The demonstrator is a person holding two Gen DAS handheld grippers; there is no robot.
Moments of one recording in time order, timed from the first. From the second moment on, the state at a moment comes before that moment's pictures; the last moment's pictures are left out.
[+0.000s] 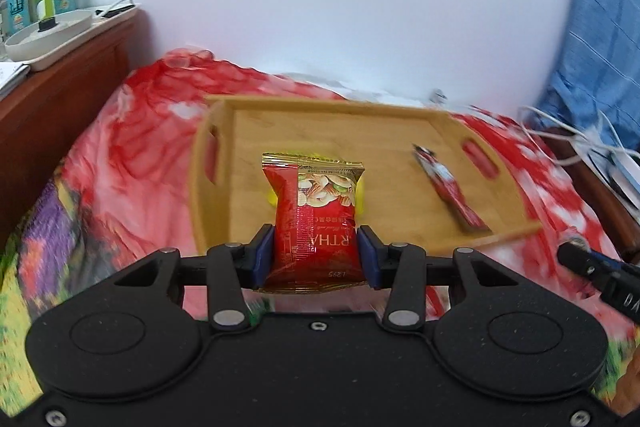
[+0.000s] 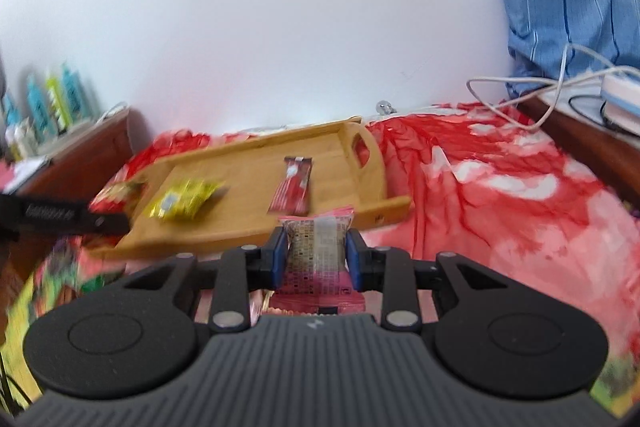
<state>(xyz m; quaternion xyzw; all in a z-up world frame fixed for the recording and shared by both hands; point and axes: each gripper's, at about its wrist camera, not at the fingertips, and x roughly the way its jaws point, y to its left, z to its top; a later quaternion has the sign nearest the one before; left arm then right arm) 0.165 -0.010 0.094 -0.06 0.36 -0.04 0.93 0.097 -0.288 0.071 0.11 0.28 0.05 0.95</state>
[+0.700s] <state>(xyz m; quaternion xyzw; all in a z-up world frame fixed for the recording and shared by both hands) 0.254 0.022 0.063 -0.08 0.39 0.01 0.92 0.253 -0.279 0.044 0.12 0.36 0.04 0.93</state>
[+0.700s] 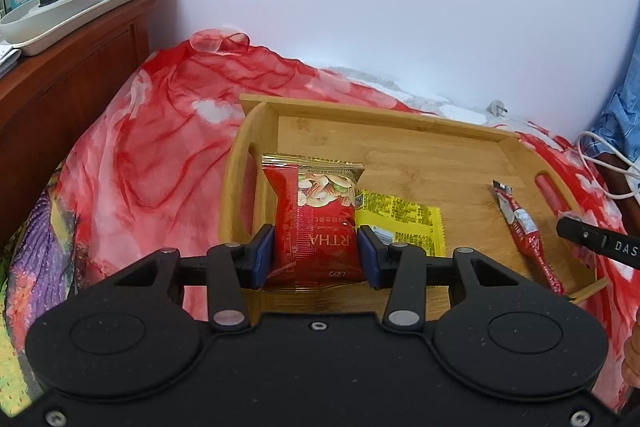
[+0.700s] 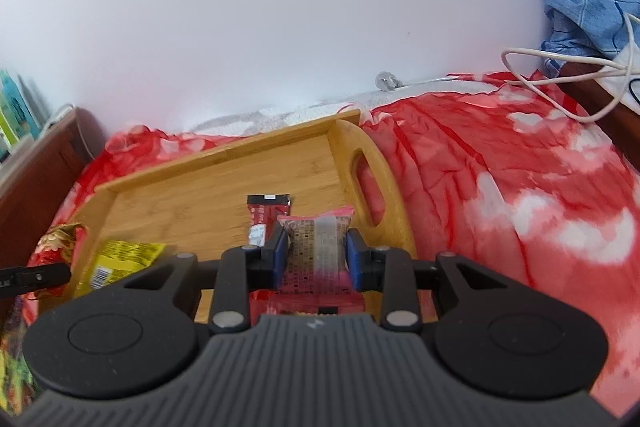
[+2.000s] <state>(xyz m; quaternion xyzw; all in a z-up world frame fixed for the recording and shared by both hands) 0.252 0.001 0.040 -0.06 0.40 -0.01 0.92 0.254 -0.262 0.027 0.06 0.37 0.06 0.93</state>
